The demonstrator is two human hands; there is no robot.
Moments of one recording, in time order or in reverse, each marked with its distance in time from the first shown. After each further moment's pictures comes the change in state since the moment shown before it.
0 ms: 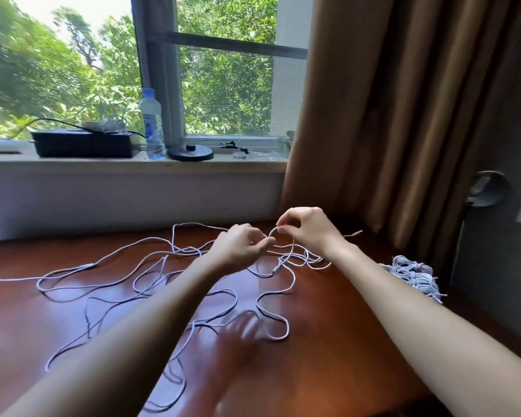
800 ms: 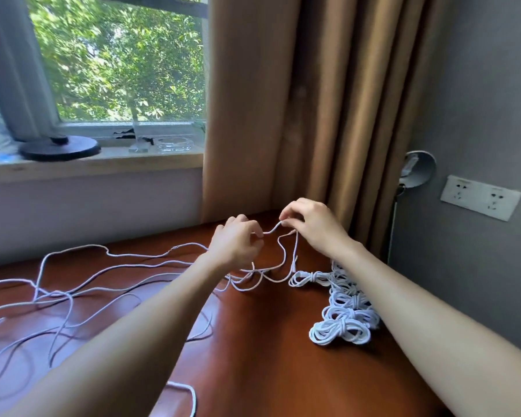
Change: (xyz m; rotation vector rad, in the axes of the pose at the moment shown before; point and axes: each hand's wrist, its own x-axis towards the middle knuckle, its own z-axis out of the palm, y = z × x) left_hand 0.160 0.088 0.128 0.022 -0.013 0.136; right_hand -0.004 0.184 -0.074 -0.153 0.137 0.139
